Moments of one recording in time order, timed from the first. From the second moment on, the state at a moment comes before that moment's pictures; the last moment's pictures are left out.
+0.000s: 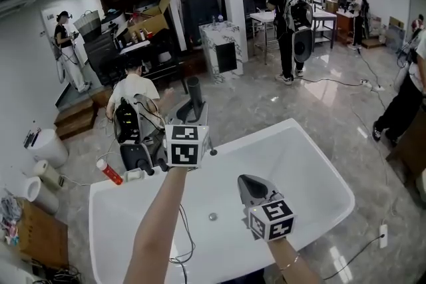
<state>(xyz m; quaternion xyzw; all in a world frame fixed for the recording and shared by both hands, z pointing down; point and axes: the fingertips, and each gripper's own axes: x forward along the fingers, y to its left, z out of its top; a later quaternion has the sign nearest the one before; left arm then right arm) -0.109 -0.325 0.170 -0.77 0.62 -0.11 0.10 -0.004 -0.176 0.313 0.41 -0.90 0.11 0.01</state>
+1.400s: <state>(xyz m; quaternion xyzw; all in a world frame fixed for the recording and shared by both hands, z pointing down) -0.102 -0.279 0.143 -0.77 0.62 -0.11 0.11 0.008 -0.128 0.298 0.42 -0.90 0.09 0.03</state>
